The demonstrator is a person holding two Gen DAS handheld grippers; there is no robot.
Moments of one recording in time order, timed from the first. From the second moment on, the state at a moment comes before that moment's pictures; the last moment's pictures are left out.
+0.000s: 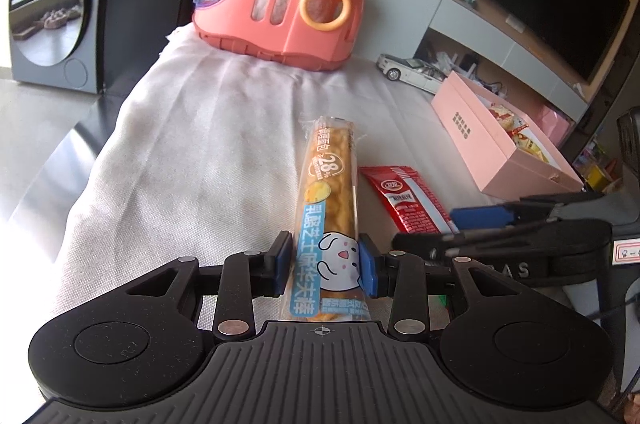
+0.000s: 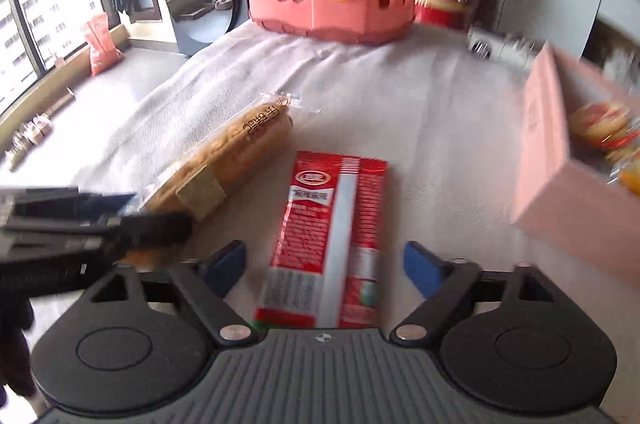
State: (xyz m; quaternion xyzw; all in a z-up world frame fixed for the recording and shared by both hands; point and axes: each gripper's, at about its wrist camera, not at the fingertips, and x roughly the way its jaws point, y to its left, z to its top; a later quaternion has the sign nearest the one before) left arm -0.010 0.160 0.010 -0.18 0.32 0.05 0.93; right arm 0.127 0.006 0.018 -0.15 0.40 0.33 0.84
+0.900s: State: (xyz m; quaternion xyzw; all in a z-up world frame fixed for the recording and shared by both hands) left arm 0.035 0.083 0.017 -0.08 0.38 -0.04 0.92; right arm 0.100 -0.105 0.007 -0.12 0.34 0.23 0.90
